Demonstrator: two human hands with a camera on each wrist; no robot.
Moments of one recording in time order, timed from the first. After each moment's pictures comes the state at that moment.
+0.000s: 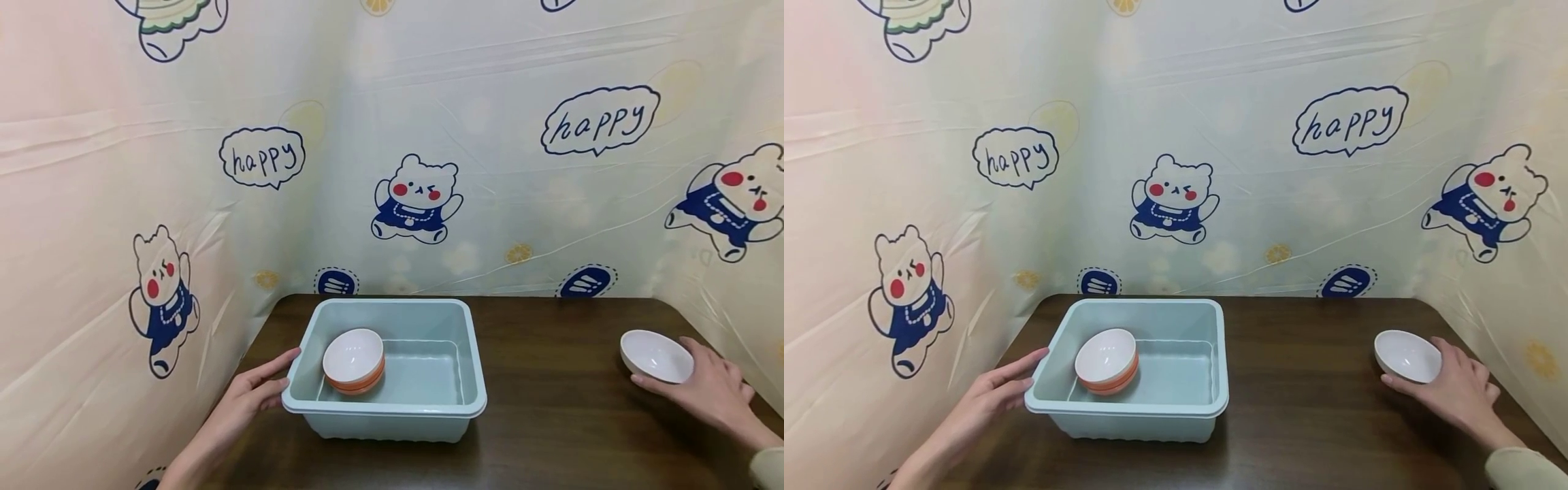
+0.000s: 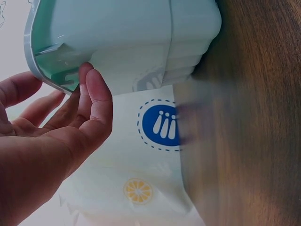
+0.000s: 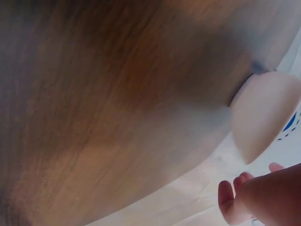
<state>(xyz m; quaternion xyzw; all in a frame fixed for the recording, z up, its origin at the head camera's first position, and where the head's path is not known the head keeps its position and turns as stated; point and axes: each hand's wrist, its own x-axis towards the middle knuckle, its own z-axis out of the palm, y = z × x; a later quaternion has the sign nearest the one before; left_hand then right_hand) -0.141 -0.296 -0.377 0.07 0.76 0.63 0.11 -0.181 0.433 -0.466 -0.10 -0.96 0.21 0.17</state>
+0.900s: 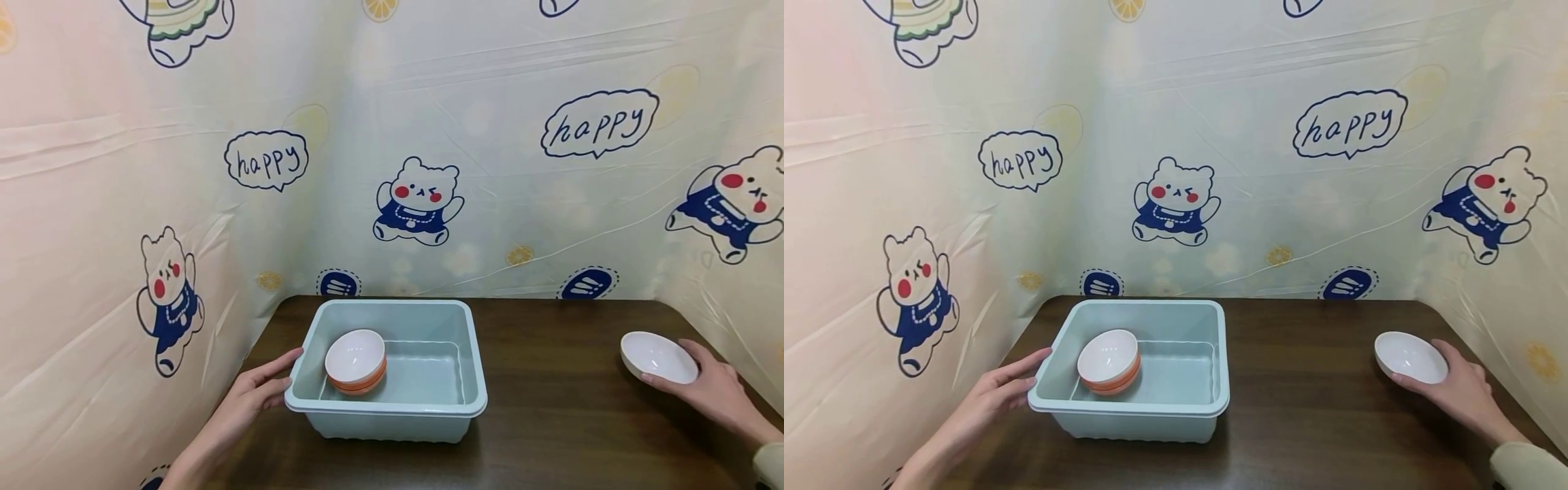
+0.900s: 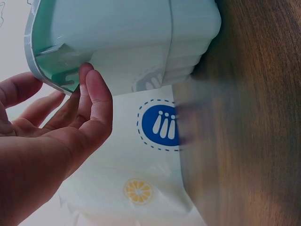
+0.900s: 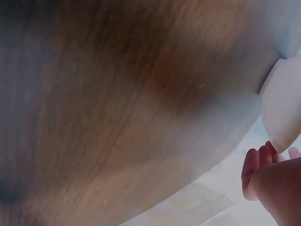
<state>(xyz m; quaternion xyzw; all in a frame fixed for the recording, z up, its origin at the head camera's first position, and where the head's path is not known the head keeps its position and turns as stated) -0.140 -0.296 -0.376 0.06 0.77 0.63 0.11 -0.188 0.450 -0.470 -0.07 -0.96 0.24 0.14</state>
